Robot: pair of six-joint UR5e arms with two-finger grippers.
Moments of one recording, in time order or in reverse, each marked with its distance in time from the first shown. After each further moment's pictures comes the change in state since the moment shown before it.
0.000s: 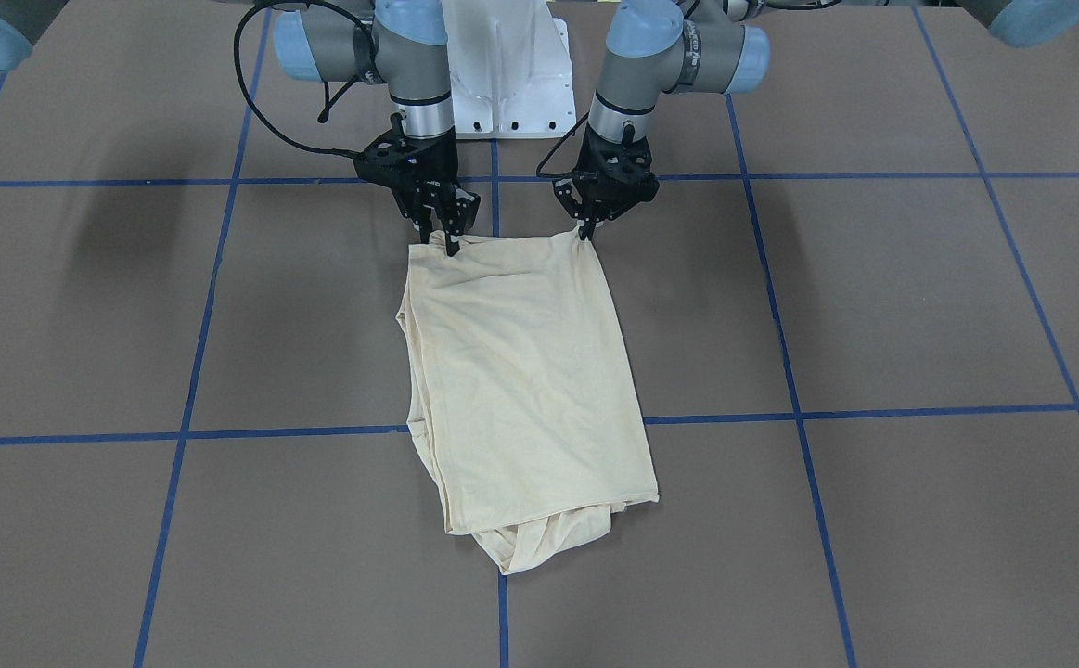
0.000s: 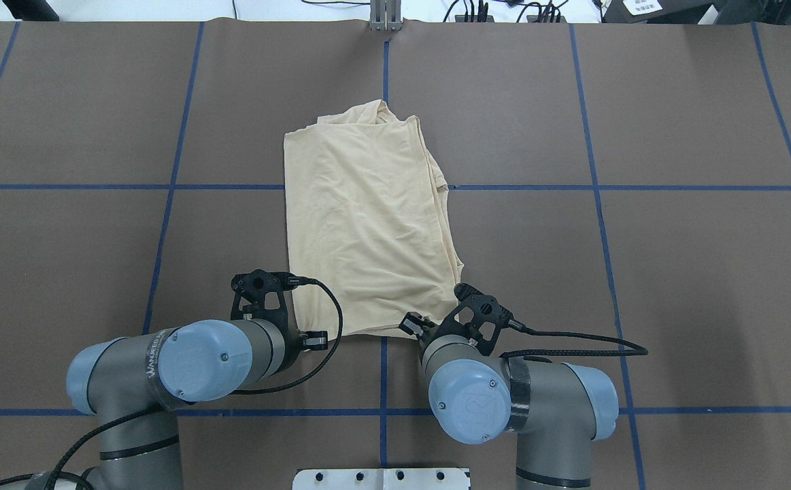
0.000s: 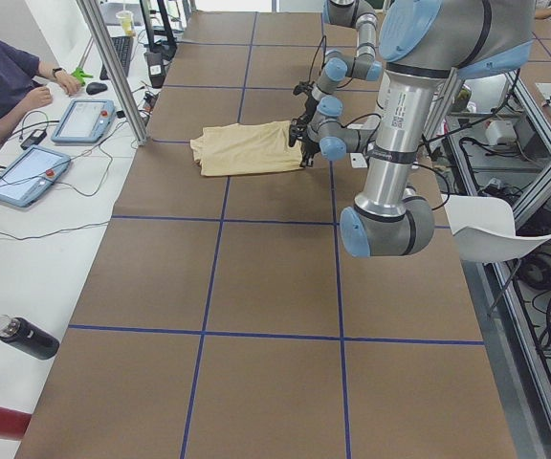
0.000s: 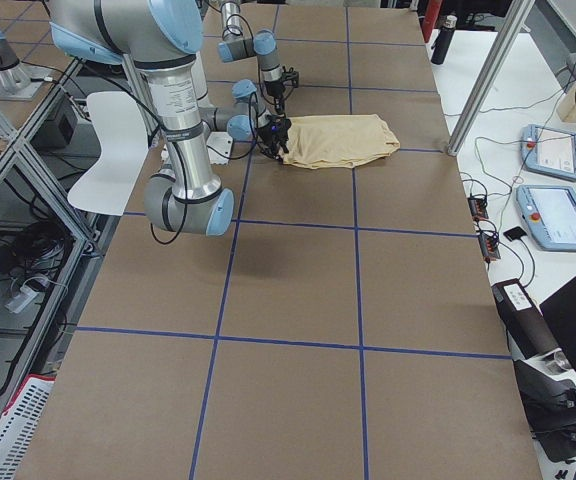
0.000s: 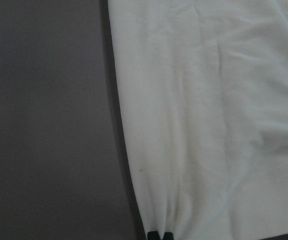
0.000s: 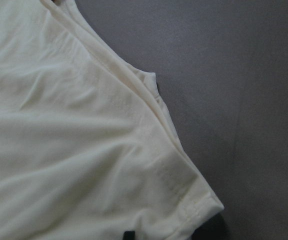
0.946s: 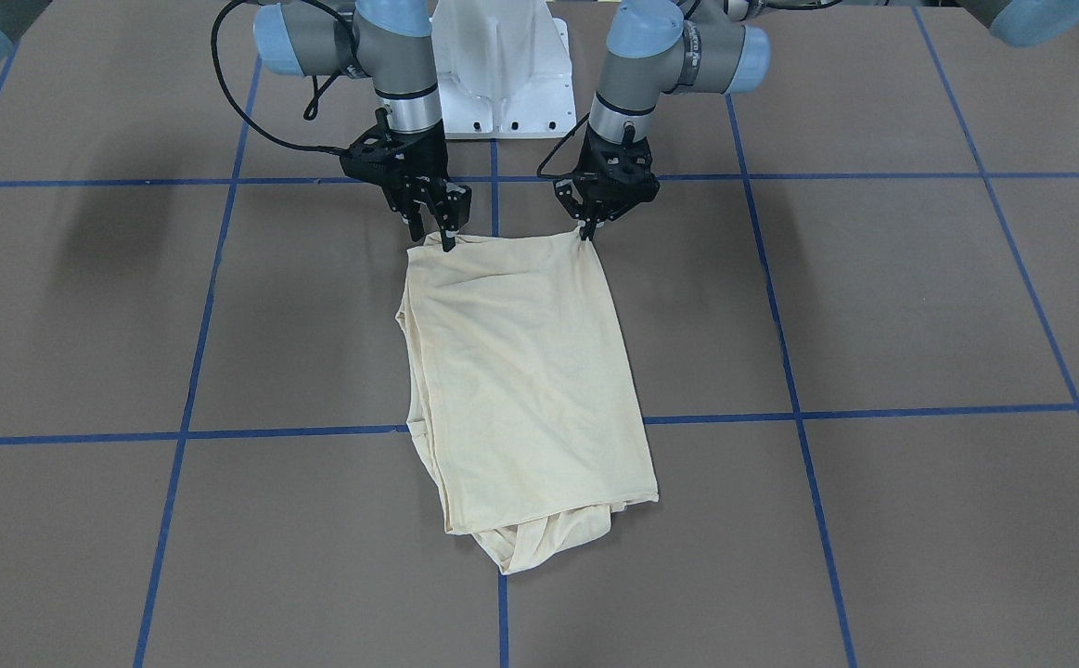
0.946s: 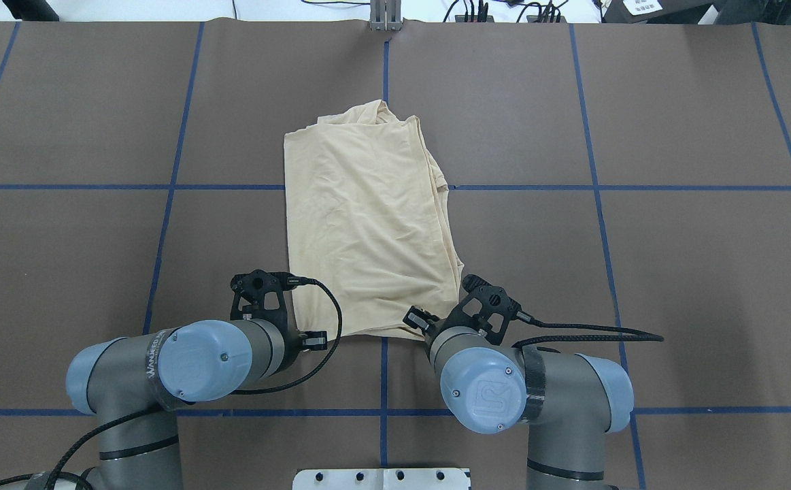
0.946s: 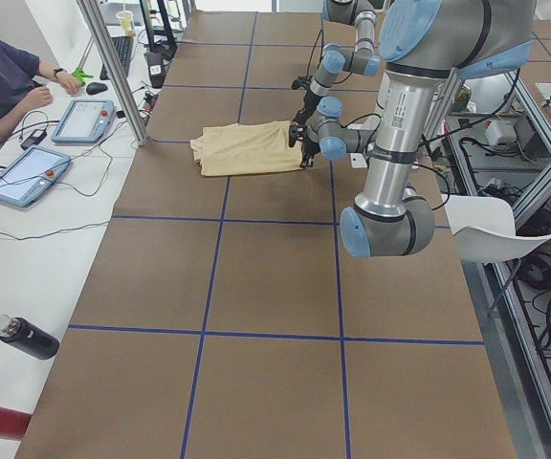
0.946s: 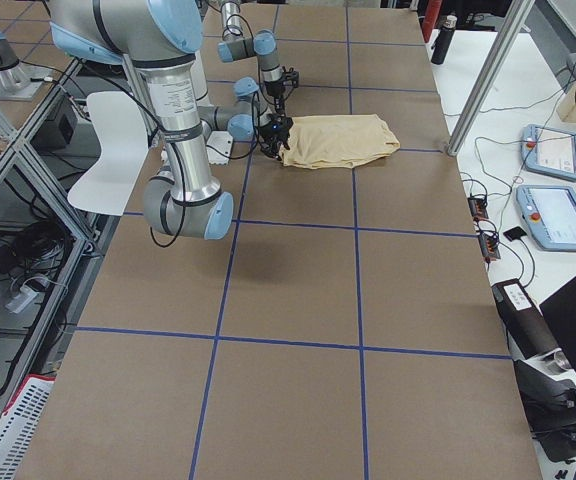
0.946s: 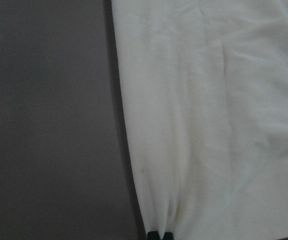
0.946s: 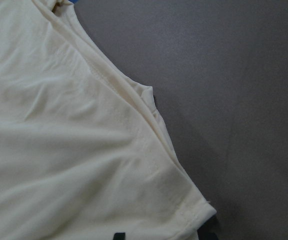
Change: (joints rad) left arm 0.000 0.000 0.001 0.001 0.000 0.000; right arm 0.018 -0.032 0.050 0.000 0.033 -0.009
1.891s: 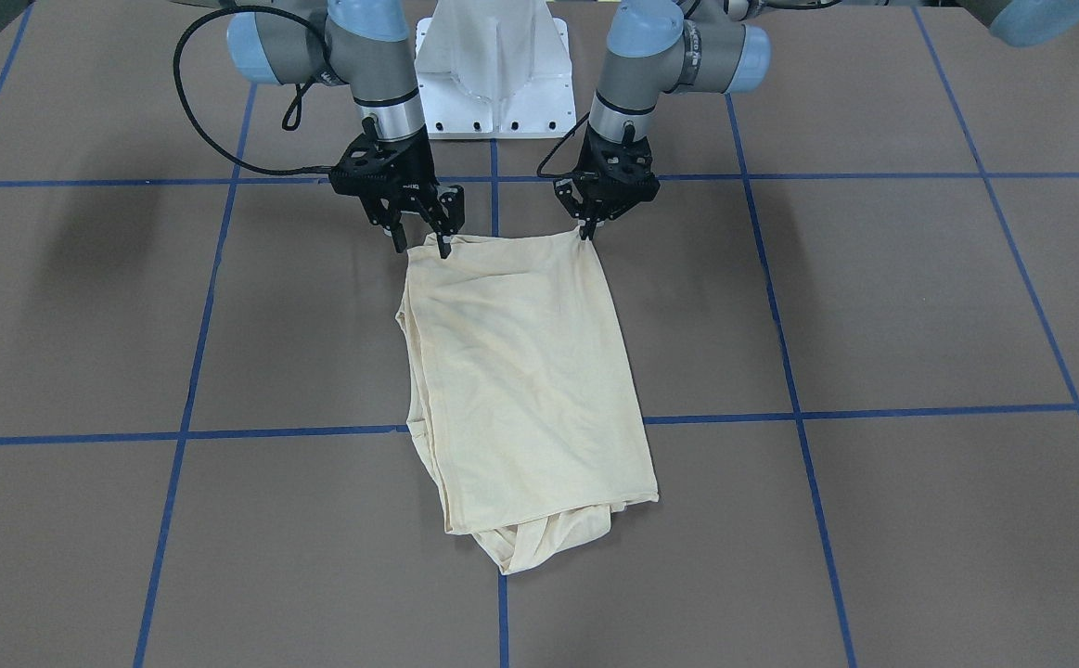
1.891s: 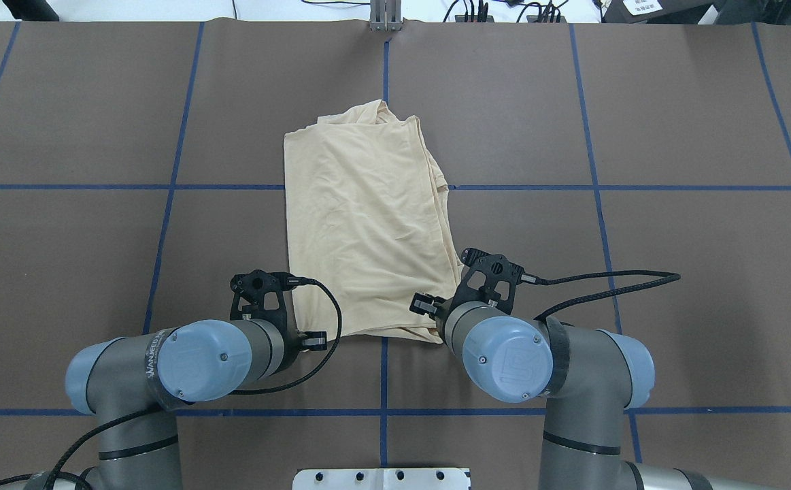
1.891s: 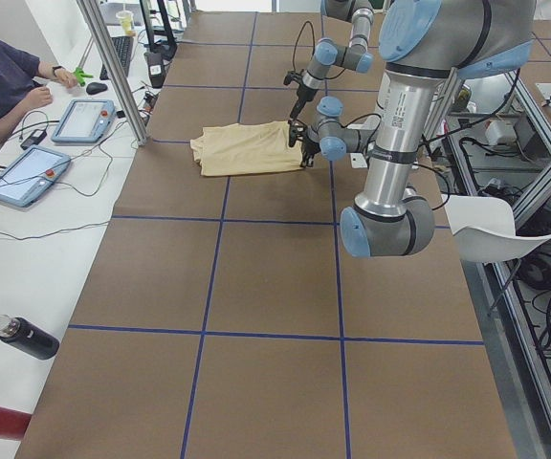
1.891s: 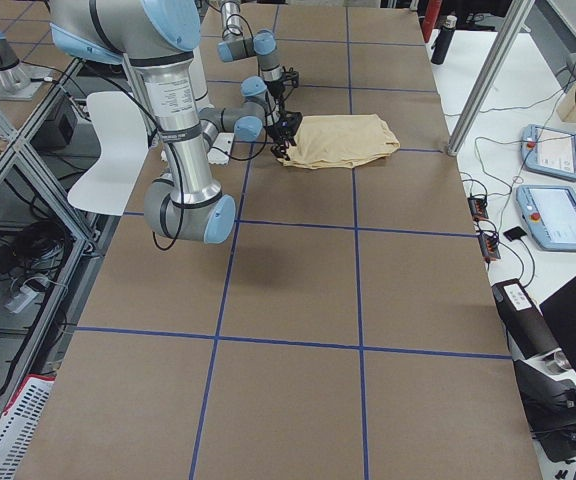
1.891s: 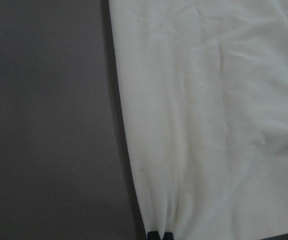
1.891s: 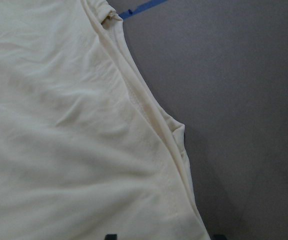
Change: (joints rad) left arm 0.000 0.002 -0.002 0.002 -0.001 0.000; right arm 0.054 -0.026 0.032 0.044 0.056 -0.232
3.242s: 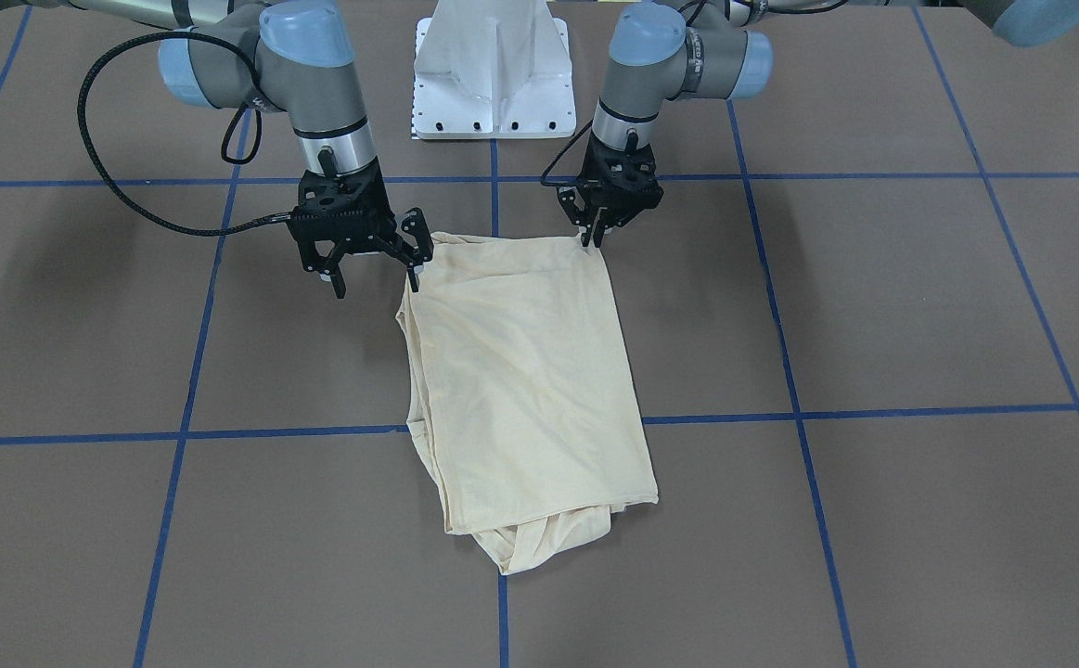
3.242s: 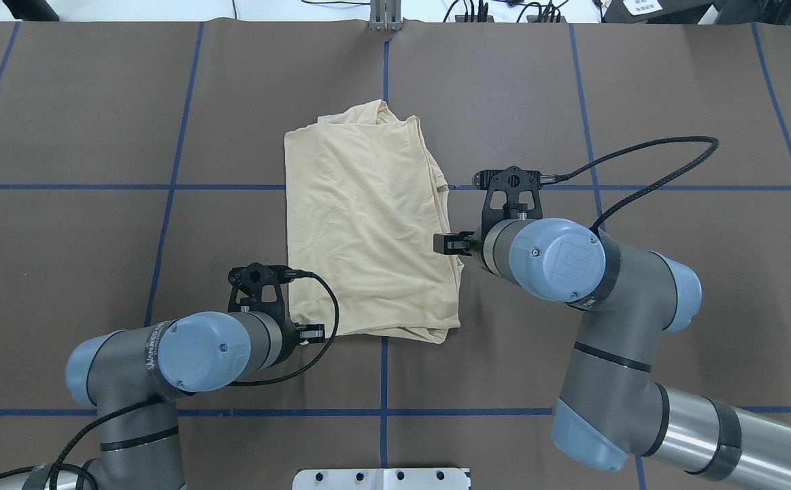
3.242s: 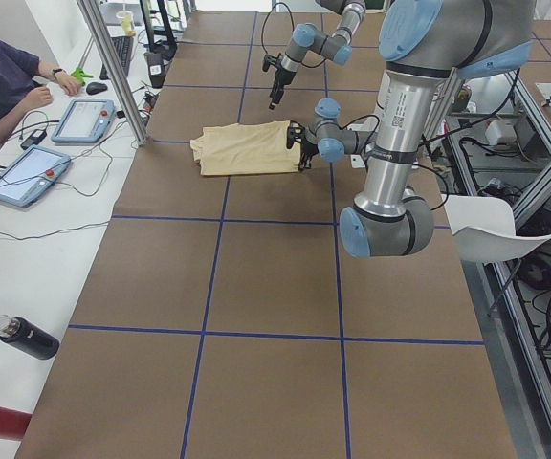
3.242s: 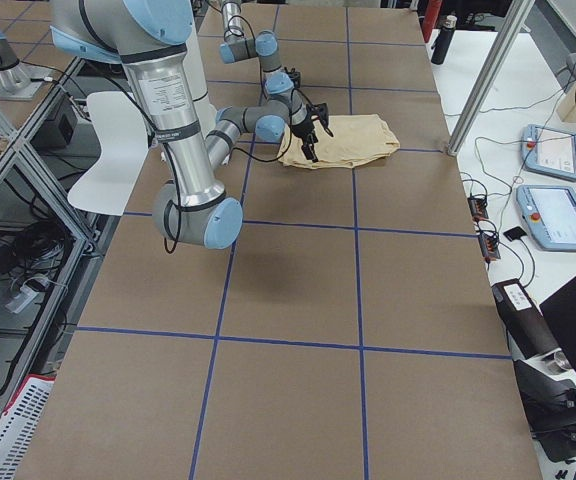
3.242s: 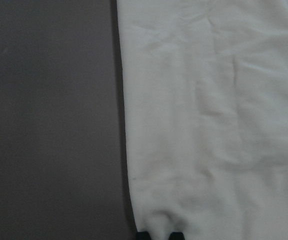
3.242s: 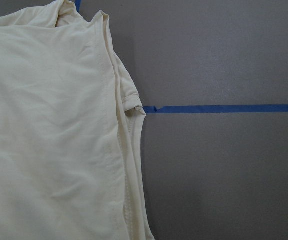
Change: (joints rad) left arm -0.007 -0.001 0.016 -0.004 -0.002 0.007; right arm 0.197 -0.012 0.012 0.025 0.118 -0.520
